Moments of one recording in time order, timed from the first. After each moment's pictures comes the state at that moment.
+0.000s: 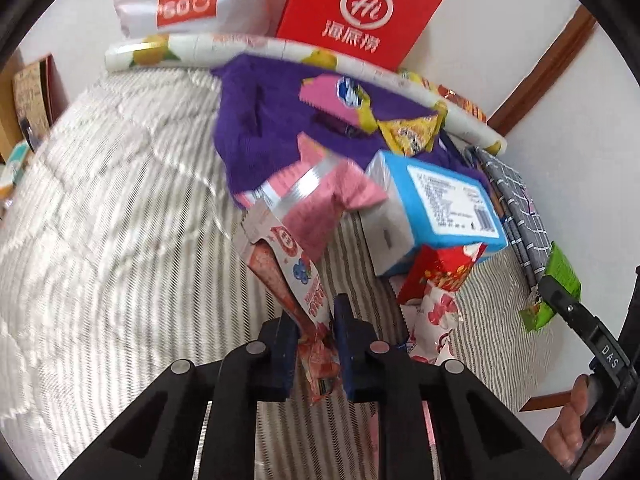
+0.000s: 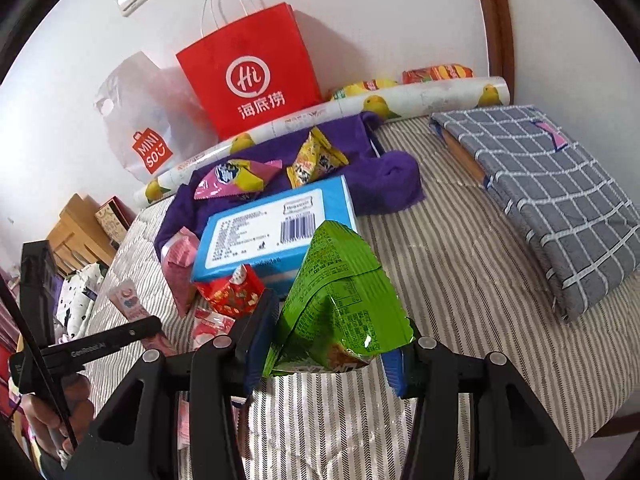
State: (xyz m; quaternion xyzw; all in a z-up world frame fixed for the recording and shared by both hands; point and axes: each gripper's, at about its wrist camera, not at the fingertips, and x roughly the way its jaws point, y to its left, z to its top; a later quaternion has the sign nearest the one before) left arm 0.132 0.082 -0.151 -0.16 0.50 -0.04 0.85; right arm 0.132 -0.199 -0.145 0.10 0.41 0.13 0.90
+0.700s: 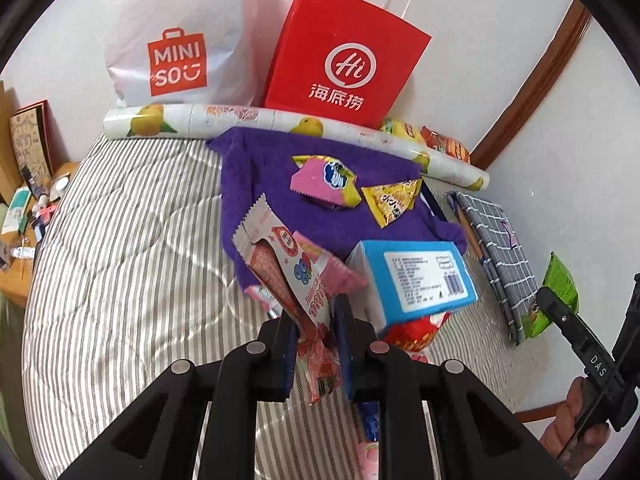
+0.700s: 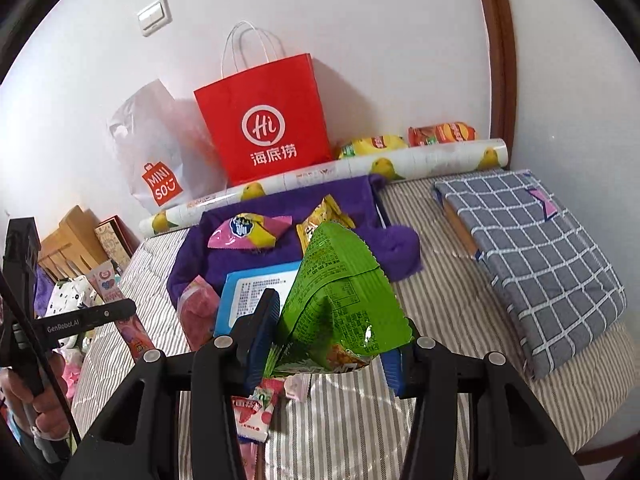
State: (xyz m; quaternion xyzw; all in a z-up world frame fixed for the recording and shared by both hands) left arm 0.159 0.099 -0.090 -0.15 0.46 -0.06 0.87; right arm 0.139 -0.189 -0.088 0.07 0.36 0.12 0.92
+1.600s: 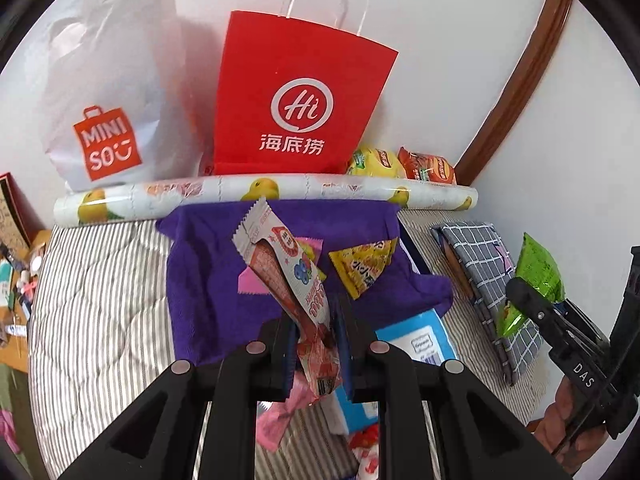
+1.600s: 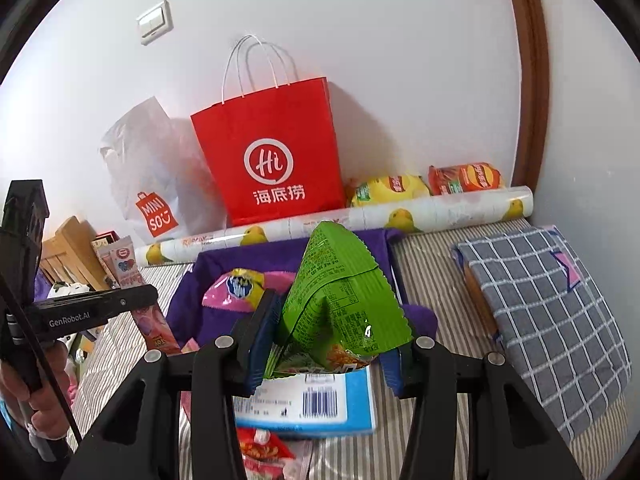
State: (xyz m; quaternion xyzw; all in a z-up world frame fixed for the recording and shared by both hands) left arm 0.250 0.063 -0.056 -0.11 0.44 -0.09 0.89; right arm 0.224 -0.170 -0.061 0.05 0.33 0.14 0.93
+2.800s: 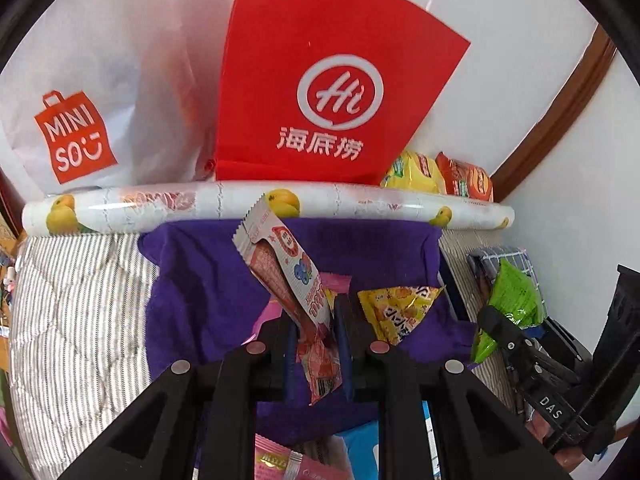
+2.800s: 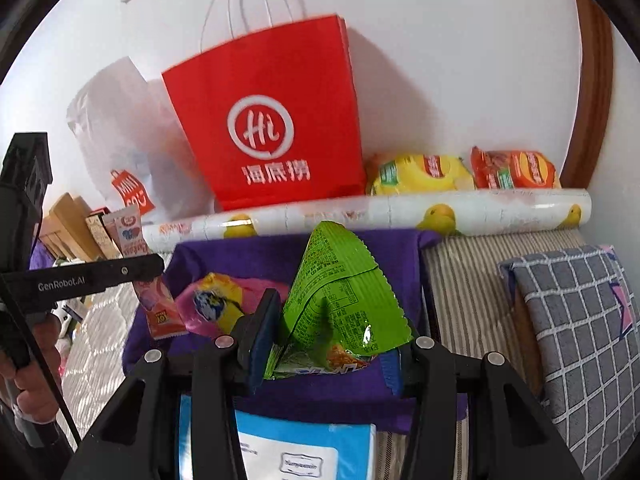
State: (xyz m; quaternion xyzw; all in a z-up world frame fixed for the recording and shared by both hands) left arm 0.337 0.072 -0.099 -0.13 0.48 -0.06 0.87; right arm 0.329 -0.147 -0.109 0.03 0.39 0.18 0.90
